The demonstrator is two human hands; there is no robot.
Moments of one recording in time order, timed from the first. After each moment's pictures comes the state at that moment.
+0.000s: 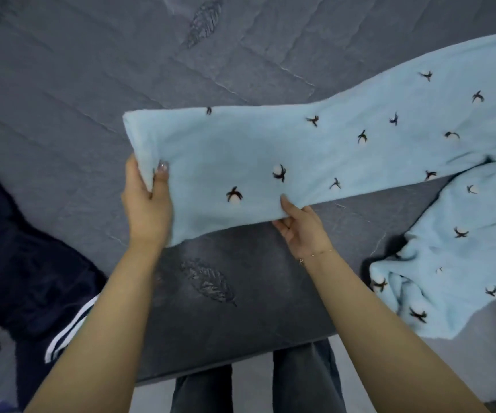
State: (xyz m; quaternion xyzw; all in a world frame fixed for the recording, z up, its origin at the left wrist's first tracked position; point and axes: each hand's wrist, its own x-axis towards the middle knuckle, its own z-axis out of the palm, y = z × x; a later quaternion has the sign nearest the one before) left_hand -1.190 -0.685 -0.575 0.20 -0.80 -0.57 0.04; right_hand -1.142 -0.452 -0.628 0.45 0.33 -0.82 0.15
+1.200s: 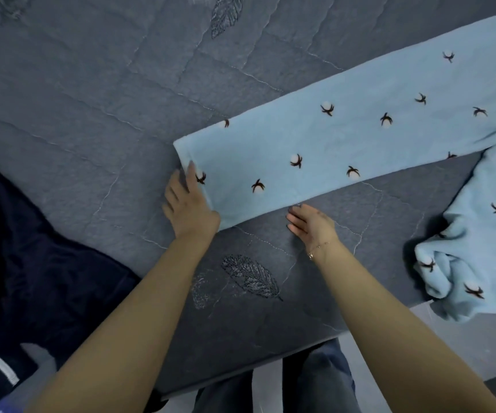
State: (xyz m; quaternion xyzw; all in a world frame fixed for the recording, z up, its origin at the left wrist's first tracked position) left_hand -1.193 -0.745 -0.649 0.11 -0.95 -0.19 -0.21; right_hand -1.138 -0.538 -0.661 0.58 0.41 -0.69 0.13
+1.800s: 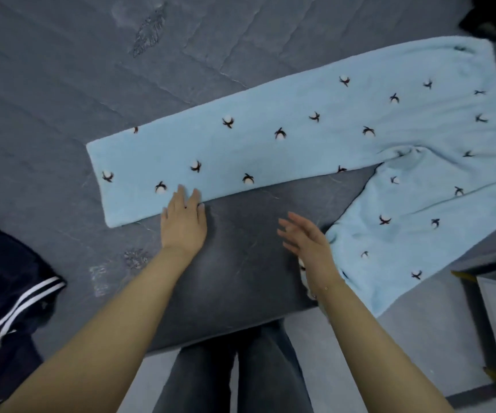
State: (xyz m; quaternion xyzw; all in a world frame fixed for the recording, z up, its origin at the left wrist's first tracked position) left_hand -1.128 -0.554 -0.619 0.05 -0.95 -0.14 -0.26; right_hand -1.054 -0.329 -0.579 0.39 0.56 -0.71 0.17
